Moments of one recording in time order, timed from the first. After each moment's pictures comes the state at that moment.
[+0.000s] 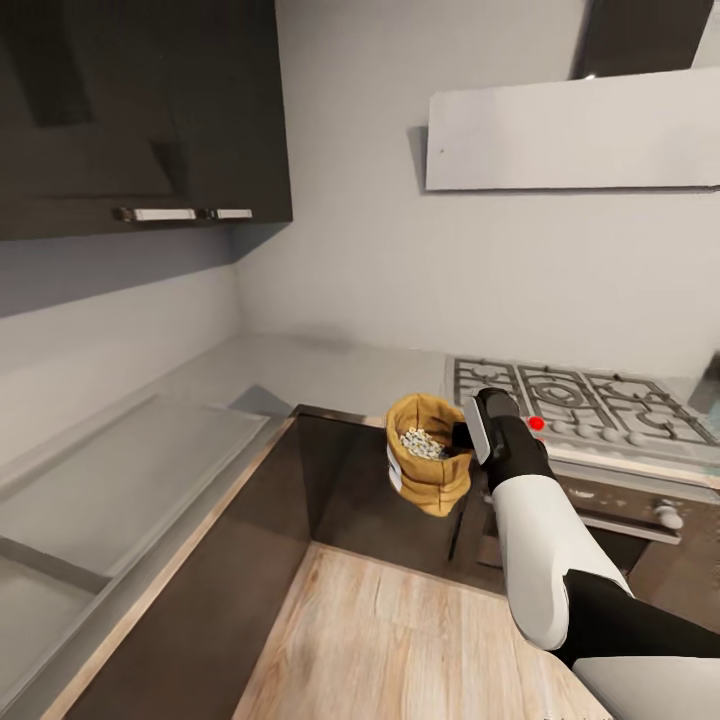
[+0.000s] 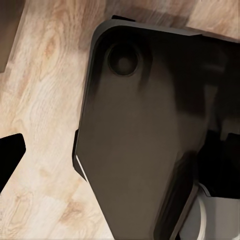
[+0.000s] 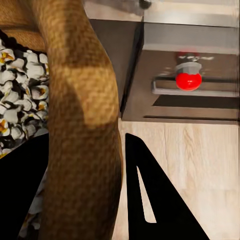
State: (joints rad) left arm 0.00 -0.01 0.15 -0.05 0.06 -0.11 0.02; right arm -1.06 0.17 -0.29 -0.79 0.12 1.04 -0.33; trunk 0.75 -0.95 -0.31
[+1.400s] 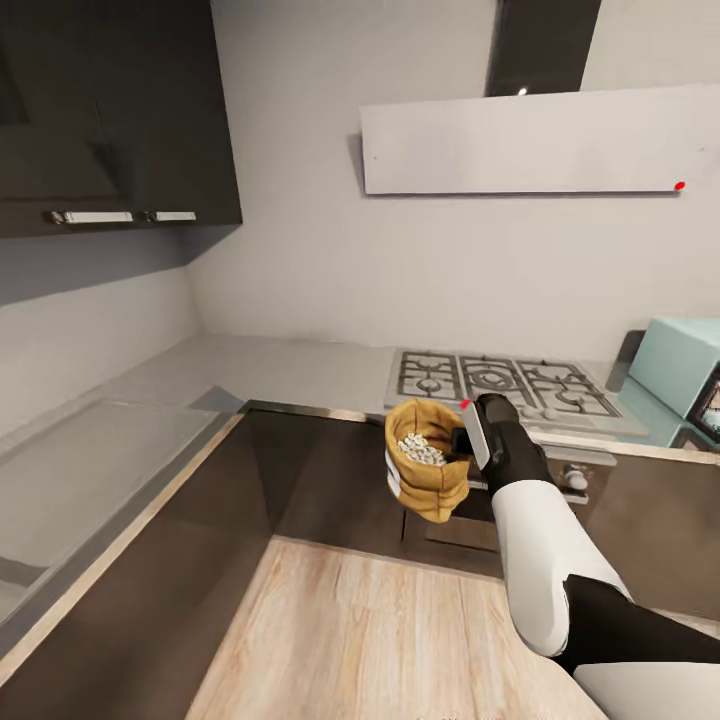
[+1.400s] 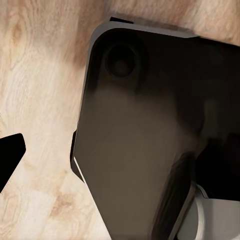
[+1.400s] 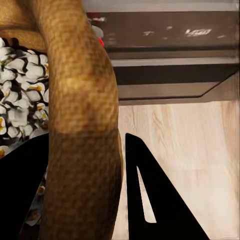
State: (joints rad) left arm 0.00 -0.02 0.15 -0.05 0.06 -0.11 0.02; right arm -1.05 0.17 -0.29 -0.78 0.13 1.04 -0.32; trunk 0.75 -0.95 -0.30
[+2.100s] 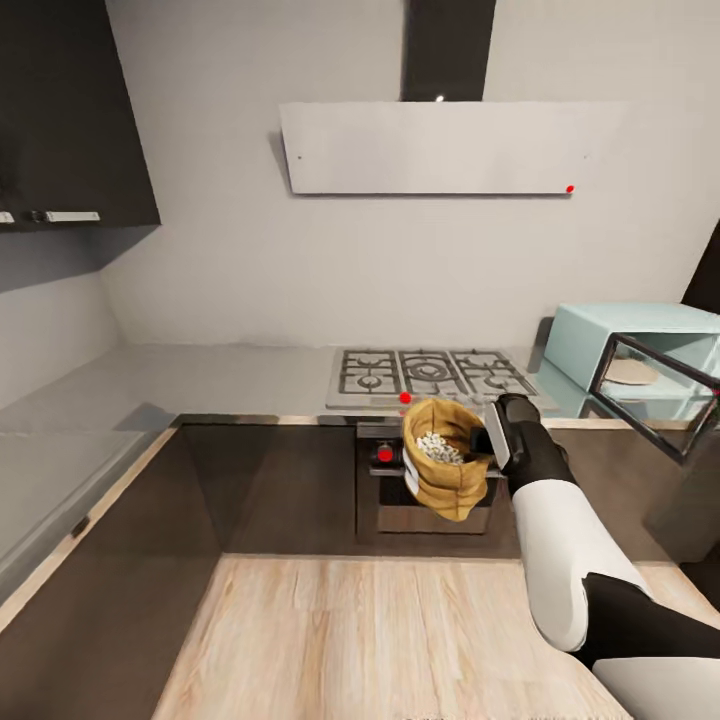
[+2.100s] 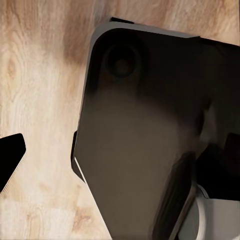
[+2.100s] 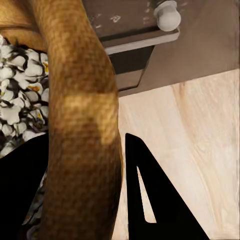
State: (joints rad) left arm 0.00 -0.02 0.15 -0.05 0.06 -0.11 0.02; right arm -1.05 0.10 -0.29 -0.78 0.12 1.04 -0.29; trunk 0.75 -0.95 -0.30
